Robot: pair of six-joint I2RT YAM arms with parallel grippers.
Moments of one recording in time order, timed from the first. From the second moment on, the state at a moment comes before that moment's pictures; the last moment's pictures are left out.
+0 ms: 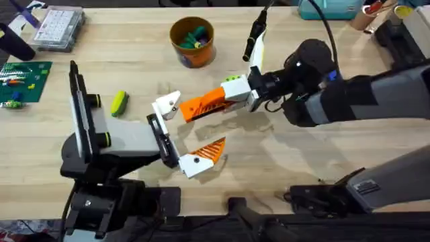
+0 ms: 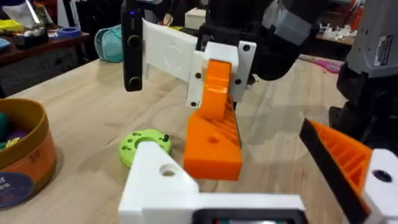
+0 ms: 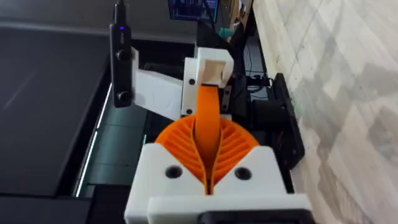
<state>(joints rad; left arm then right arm) -0.11 0.09 0.00 0.04 1.02 -0.02 0.47 1.74 0.55 1.32 -1.36 1.59</state>
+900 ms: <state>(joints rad) -0.11 0.09 0.00 0.01 1.02 -0.02 0.47 1.74 0.55 1.32 -1.34 1.57</state>
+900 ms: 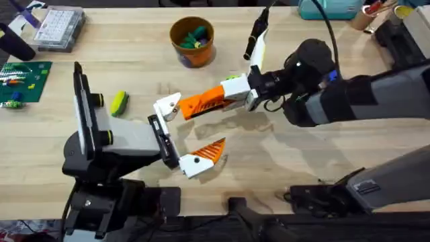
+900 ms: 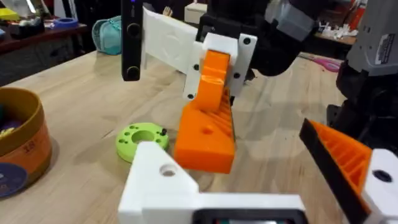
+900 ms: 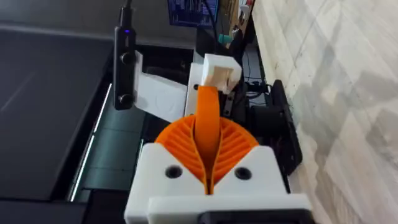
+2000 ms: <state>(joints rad) -0.11 0.09 0.00 0.01 1.02 -0.02 0.47 1.74 0.55 1.32 -1.34 1.56</state>
